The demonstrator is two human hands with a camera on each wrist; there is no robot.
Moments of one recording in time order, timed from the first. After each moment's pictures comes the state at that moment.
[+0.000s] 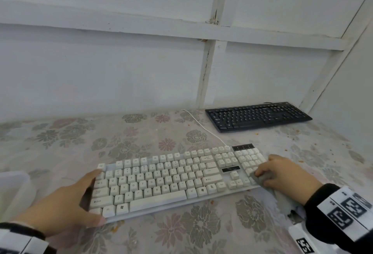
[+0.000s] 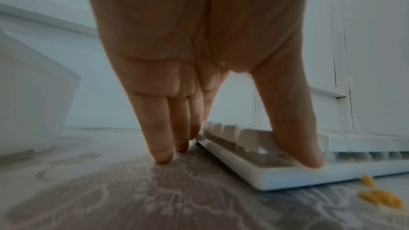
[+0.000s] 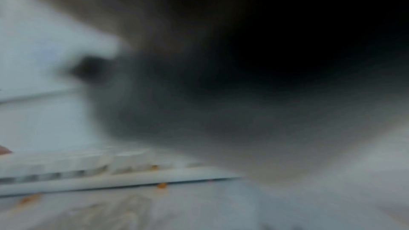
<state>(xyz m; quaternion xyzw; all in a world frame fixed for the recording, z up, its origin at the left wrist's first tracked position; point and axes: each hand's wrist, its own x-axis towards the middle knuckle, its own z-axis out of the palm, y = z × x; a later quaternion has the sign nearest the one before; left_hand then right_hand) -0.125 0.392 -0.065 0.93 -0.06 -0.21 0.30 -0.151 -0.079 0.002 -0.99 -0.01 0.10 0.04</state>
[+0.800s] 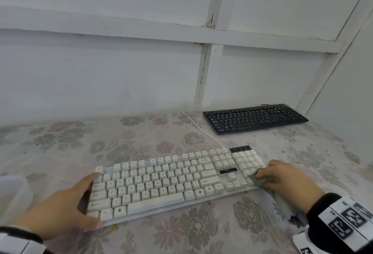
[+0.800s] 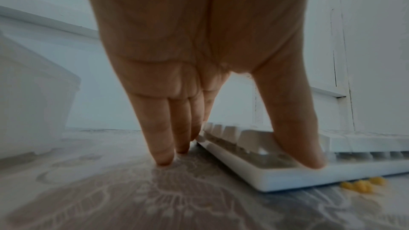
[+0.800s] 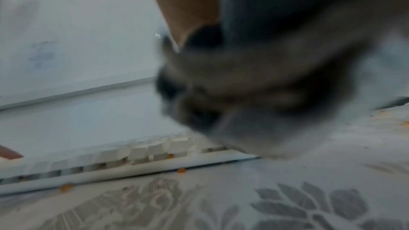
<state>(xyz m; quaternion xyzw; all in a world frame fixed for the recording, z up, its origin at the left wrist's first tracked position) -0.127 0.388 -0.055 0.93 -0.06 -0.22 0.28 -0.168 -0.085 -0.004 -1.00 -0.01 0.03 0.08</state>
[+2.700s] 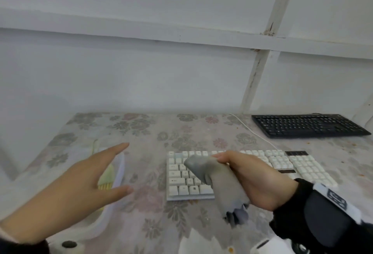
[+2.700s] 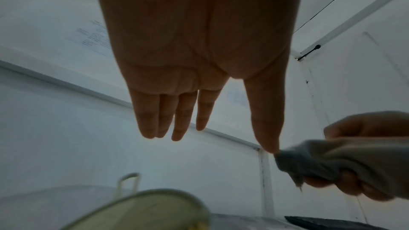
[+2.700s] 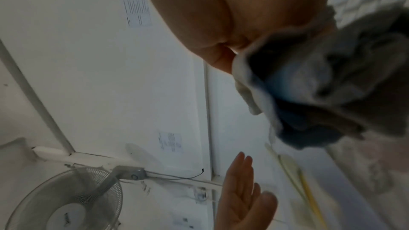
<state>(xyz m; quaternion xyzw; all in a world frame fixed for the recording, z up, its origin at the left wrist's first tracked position) -0.226 0.458 0.042 0.96 -0.06 -0.04 0.25 -0.178 0.161 0.039 -0.63 0.05 0.28 0.72</state>
